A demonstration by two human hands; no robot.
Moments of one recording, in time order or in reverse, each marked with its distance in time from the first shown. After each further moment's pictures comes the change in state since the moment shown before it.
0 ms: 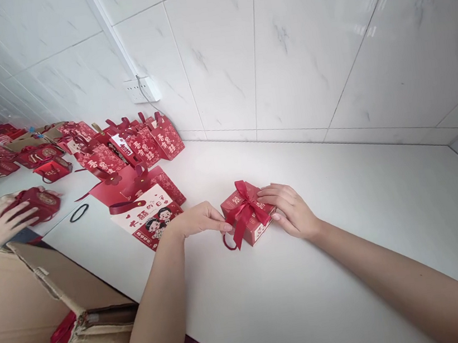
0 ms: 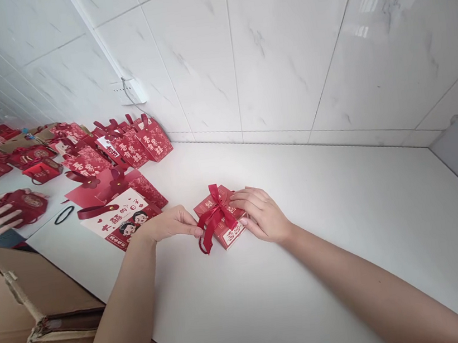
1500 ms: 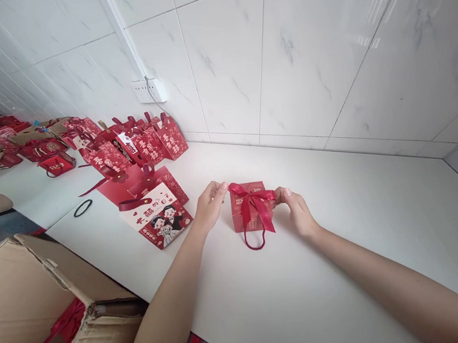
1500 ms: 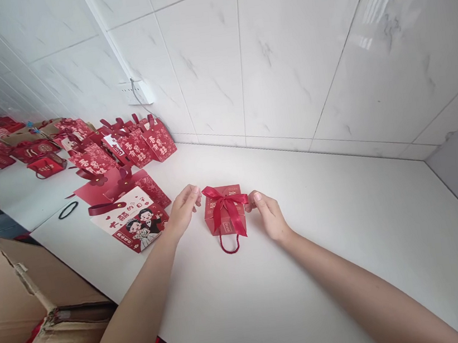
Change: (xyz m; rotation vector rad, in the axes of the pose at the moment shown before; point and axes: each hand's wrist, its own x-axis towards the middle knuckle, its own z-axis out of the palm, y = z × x) left_hand 0.033 0.000 0.027 -0.097 0.857 0.215; right_hand 0.008 -0.010 0.001 0.665 0.144 0.756
